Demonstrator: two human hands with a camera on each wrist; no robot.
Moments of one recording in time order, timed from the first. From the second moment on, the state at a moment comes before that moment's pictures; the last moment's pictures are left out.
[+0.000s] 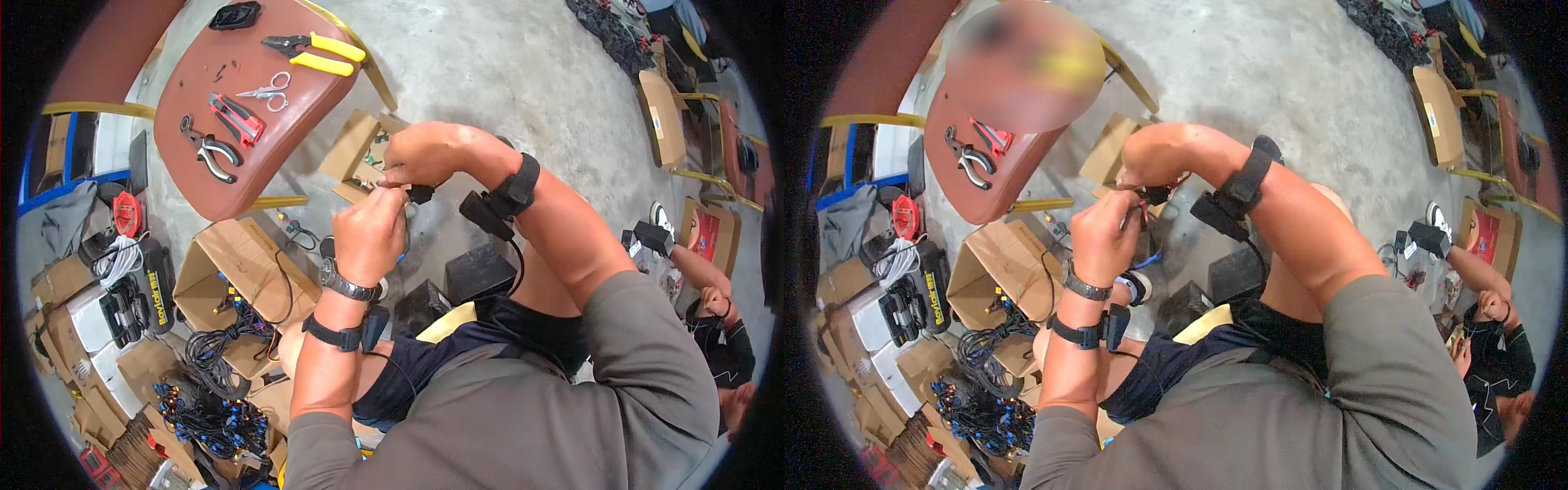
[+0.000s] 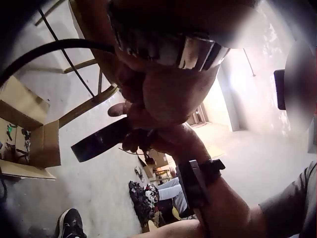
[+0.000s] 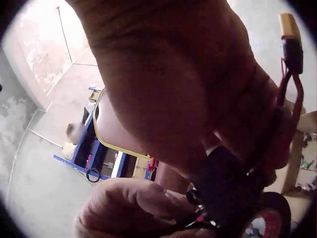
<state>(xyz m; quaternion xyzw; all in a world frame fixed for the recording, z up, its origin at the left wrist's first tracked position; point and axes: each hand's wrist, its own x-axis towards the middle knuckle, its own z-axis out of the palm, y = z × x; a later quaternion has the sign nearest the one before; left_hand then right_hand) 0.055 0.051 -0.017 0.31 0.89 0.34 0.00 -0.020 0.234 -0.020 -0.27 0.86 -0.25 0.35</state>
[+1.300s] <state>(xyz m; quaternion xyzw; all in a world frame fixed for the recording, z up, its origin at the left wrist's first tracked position) 0.048 0.041 -0.030 0.01 0.72 0.68 0.14 -0.007 0.241 0.001 -0.15 0.71 -0.66 0.22</state>
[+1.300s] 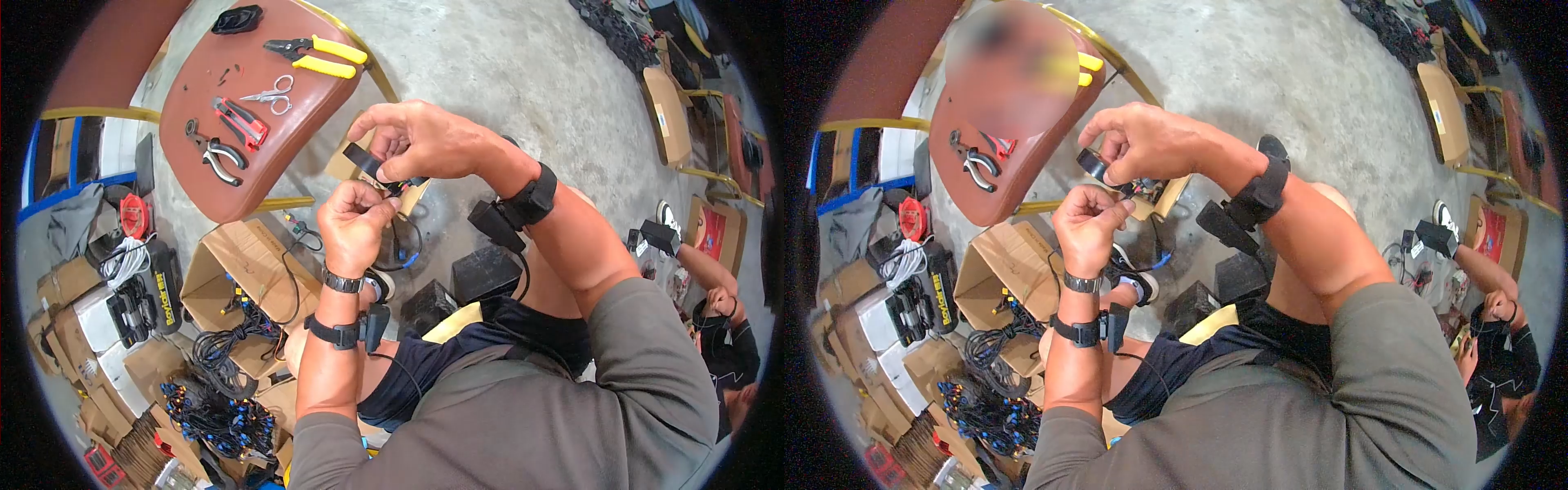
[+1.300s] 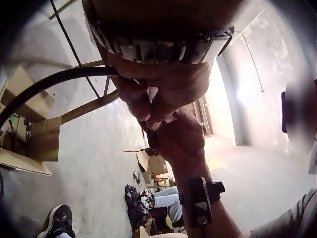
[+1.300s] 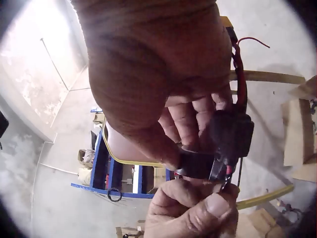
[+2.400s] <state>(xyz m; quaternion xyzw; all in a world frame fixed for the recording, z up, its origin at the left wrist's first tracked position) 0.023 0.024 -0.033 -0.05 0.67 0.74 0.05 0.006 0.251 0.018 -0.23 0.77 -0.56 0.22</state>
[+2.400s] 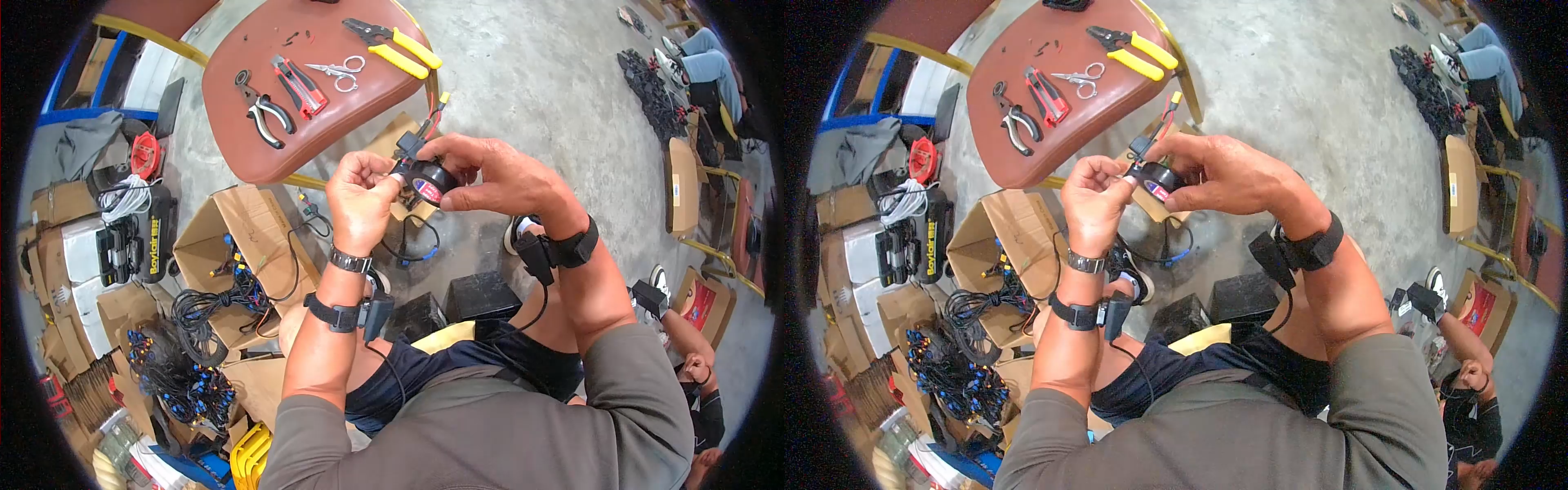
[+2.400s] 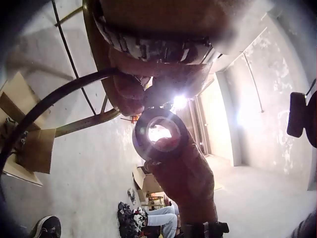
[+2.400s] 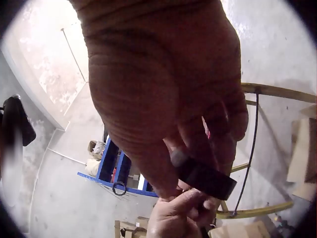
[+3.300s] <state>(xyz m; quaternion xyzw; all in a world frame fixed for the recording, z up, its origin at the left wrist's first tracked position) 0.028 0.025 -0.014 -0.09 0.50 0.85 0.11 0.001 0.219 -0.015 -0.11 0.69 -0.66 0.29</state>
